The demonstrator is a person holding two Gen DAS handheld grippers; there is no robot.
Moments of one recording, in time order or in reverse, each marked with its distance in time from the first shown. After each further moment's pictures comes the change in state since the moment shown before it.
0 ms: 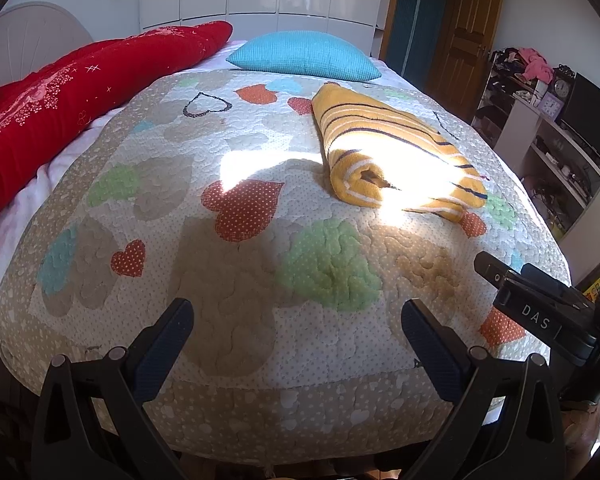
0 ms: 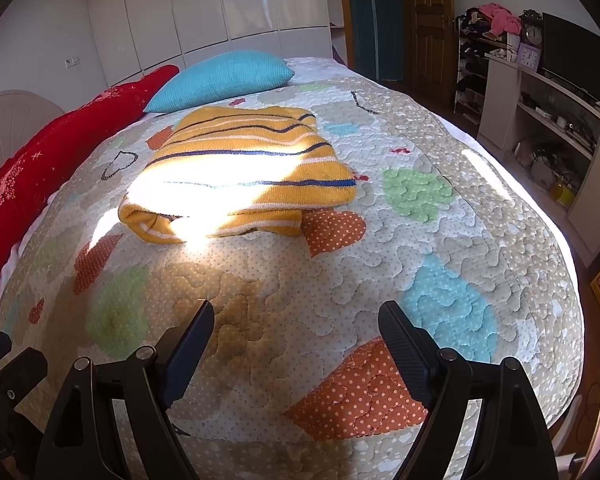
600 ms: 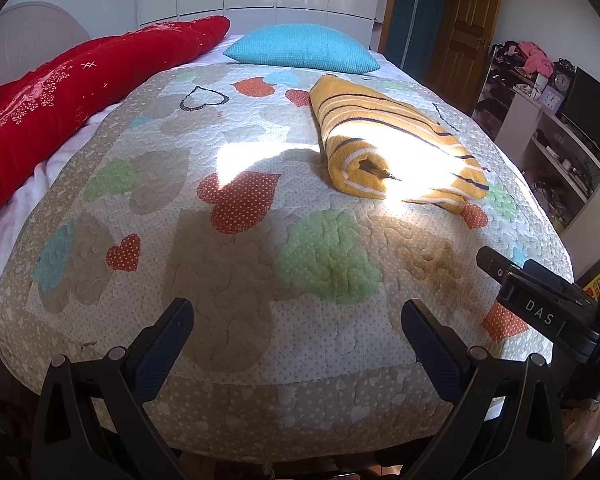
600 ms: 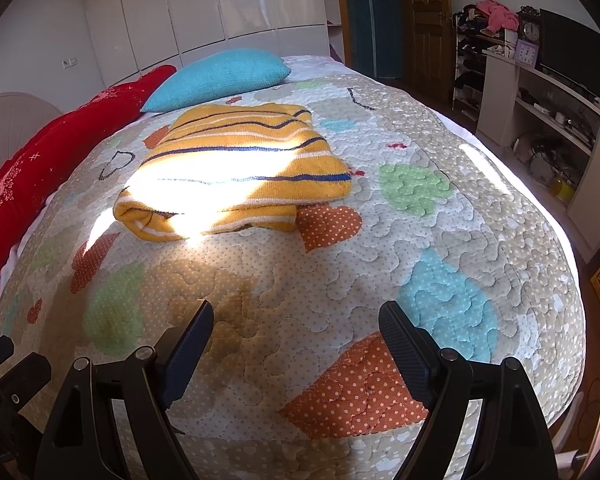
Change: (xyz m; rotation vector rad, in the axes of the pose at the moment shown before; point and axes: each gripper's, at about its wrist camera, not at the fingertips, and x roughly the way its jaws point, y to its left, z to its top) left arm 0.005 -0.002 -0.003 0.011 0.025 0.002; right arm 0.002 -0.005 -0.003 0.013 0.004 -0.002
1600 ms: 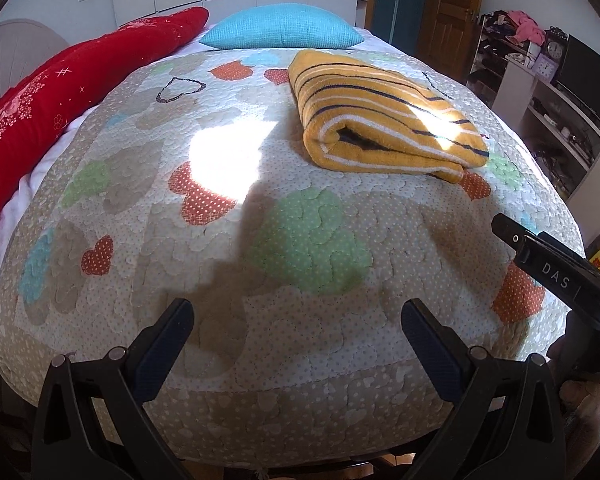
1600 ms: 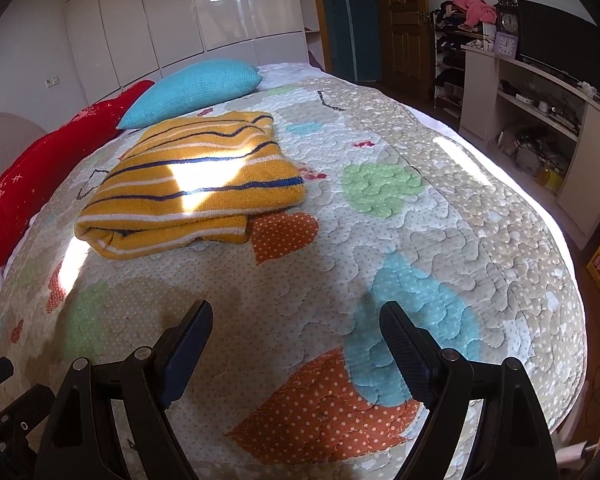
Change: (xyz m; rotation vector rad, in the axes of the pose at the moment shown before) left arm 0.028 -0.019 0.002 0.091 0.065 0.009; right arm 0.015 -0.033 0.001 0.066 -0.030 -0.038
